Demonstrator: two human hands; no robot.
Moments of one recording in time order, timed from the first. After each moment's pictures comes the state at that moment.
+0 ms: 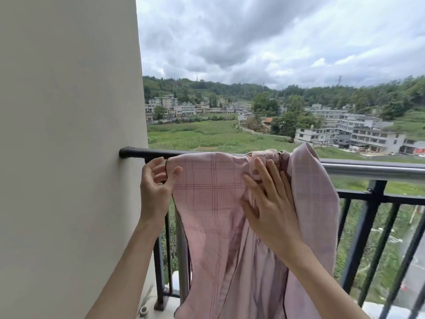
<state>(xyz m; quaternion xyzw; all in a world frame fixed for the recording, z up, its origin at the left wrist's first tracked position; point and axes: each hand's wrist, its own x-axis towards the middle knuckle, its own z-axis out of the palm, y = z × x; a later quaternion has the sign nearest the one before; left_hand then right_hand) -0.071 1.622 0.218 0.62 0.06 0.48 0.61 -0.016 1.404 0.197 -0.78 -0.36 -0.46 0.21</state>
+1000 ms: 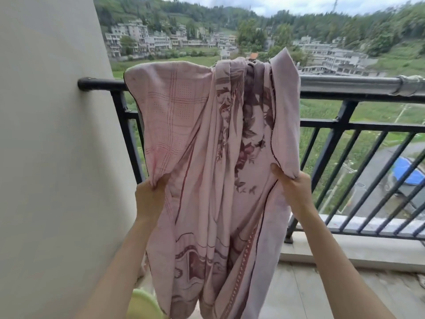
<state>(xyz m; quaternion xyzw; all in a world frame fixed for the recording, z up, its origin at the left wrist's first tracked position) -0.112 1.571 0.071 0.74 0.23 0.34 0.54 -0.023 1.292 0.092 -0.71 -0.04 -0.12 0.69</state>
